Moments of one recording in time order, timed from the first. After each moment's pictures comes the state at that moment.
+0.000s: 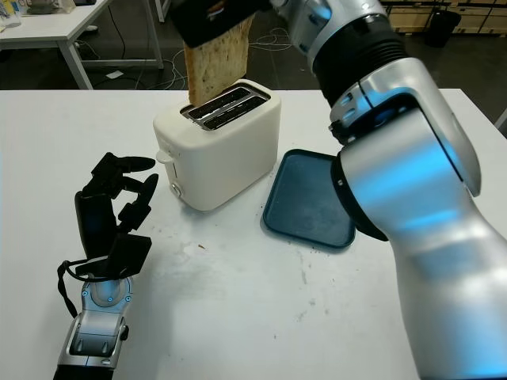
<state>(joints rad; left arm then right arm) -0.03 0.00 0.01 -0.05 0.41 -0.30 0.41 -1.65 -0.28 0.52 1.13 -0.73 -0.08 0.35</state>
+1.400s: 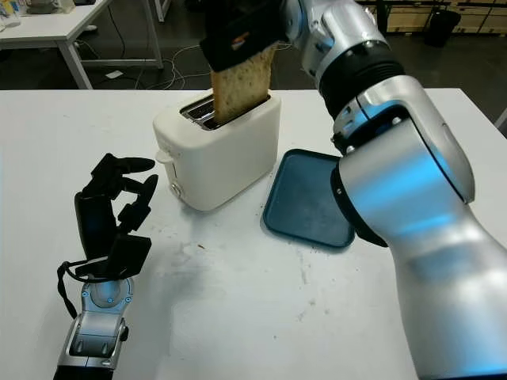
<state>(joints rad) -0.02 0.00 0.01 -0.05 0.41 -0.30 0.41 -1.59 -0.30 0.57 1.23 -0.75 -0.07 0.32</state>
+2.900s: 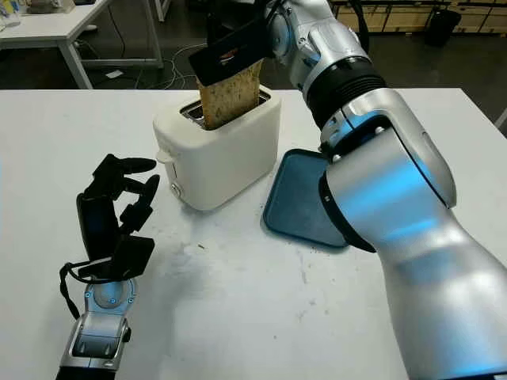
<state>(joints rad) -0.02 -0.01 -0.01 -0.05 0.43 -0.30 0.43 -1.58 -0.25 0.54 1.24 -0.72 -0.11 0.31</state>
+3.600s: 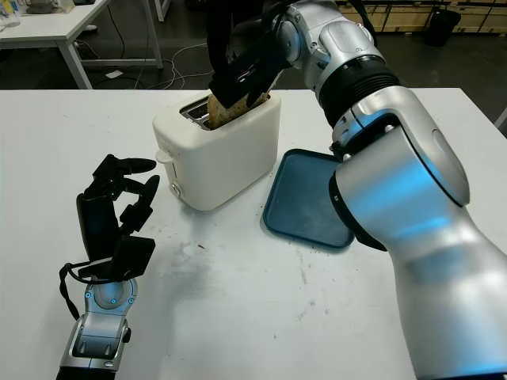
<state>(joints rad) -0.02 -0.01 0.00 -0.05 0.43 -0.30 0.44 -1.60 -0.30 0.62 1.26 -0.76 -0.21 0.52</state>
